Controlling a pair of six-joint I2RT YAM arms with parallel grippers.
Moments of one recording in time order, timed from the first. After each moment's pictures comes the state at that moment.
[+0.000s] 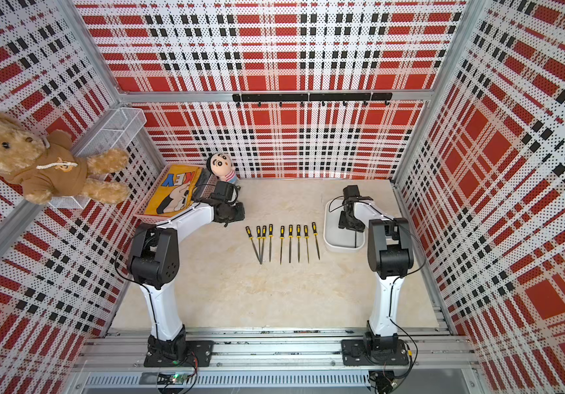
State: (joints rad) left arm -0.25 2.00 1.49 -0.46 0.02 -0.38; right arm 0.07 2.08 1.51 -0.67 0.16 0.34
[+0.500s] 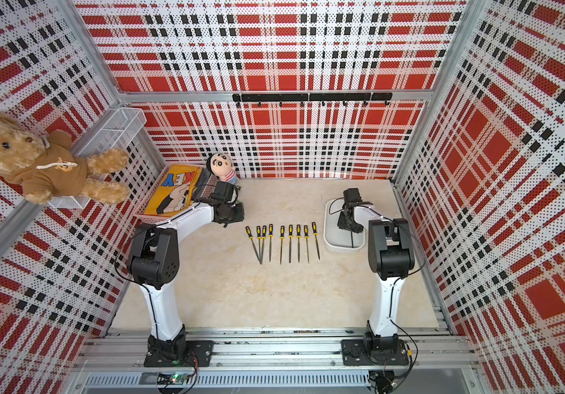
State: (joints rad) left arm -0.25 2.00 1.49 -0.49 0.01 -0.37; right arm 0.07 2.07 1.43 -0.51 0.10 0.38
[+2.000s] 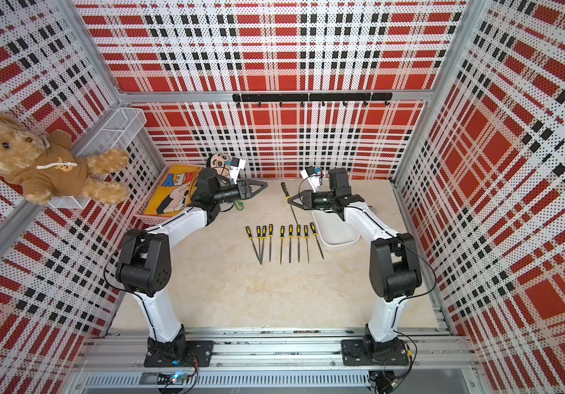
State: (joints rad) left arm -0.22 1.90 1.34 0.49 0.99 -0.77; right arm 0.26 1.84 1.47 -0.15 -1.04 0.37
